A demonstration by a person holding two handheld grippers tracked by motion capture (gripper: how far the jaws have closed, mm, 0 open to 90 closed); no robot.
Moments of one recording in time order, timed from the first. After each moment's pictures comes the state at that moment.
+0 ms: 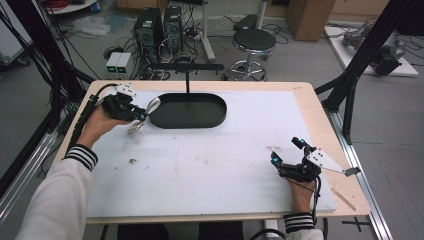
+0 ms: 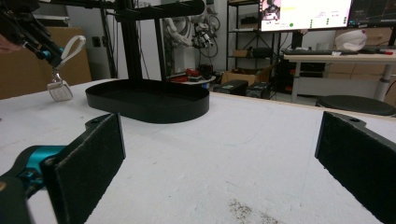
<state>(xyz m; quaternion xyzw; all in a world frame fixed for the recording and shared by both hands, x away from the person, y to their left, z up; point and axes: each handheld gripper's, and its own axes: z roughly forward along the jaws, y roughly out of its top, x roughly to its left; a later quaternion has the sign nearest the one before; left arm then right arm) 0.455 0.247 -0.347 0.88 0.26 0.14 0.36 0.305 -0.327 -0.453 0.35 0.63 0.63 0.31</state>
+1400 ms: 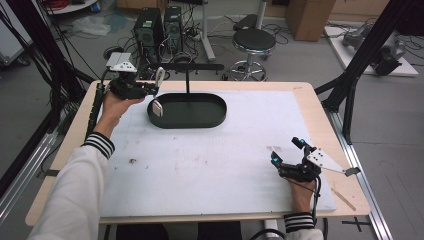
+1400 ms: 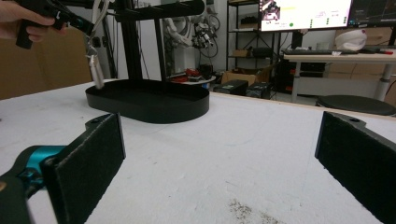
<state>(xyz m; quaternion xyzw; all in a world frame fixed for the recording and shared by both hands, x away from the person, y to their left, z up) 0.493 0.231 -0.327 0.79 0.32 0.16 0.50 0.305 -0.327 -0.453 0.35 0.63 0.63 0.31</state>
